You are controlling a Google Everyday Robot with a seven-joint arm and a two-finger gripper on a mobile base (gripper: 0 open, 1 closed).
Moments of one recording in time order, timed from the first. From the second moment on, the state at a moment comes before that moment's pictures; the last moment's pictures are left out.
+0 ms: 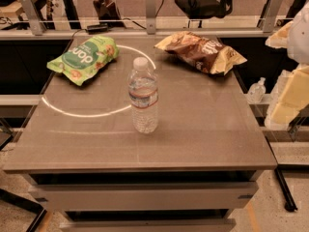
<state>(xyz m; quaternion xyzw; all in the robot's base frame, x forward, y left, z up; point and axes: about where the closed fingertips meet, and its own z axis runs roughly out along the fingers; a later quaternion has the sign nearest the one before) 0.438 -0.214 0.986 -0.60 0.78 -0.05 0.17</state>
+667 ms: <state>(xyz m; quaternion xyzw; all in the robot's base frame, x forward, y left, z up) 0.439 -0.207 0.991 -0.61 0.77 -0.02 0.21</state>
